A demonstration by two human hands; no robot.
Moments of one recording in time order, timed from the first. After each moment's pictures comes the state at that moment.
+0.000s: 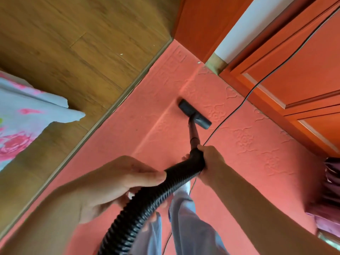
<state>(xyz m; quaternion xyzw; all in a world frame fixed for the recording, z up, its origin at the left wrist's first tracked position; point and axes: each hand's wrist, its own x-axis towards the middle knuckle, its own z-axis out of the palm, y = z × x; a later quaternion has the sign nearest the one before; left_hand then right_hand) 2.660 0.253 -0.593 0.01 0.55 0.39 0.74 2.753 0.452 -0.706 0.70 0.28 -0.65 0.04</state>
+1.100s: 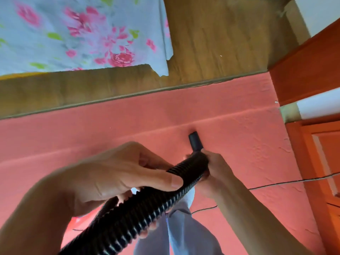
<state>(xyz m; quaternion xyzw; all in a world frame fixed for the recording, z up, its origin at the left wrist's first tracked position) 2.850 0.124 -0.514 -0.12 0.55 0.61 0.56 2.845 0.334 -0.665 0.53 0.38 -0.69 0.32</state>
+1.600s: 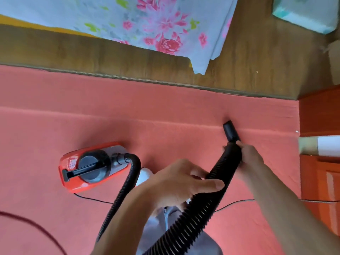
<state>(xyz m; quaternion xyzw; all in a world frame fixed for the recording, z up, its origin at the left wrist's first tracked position) 2.955 0.130 -0.592 -0.20 0.54 0.68 0.44 2.838 0.315 -0.690 0.48 0.56 -0.63 0.25</state>
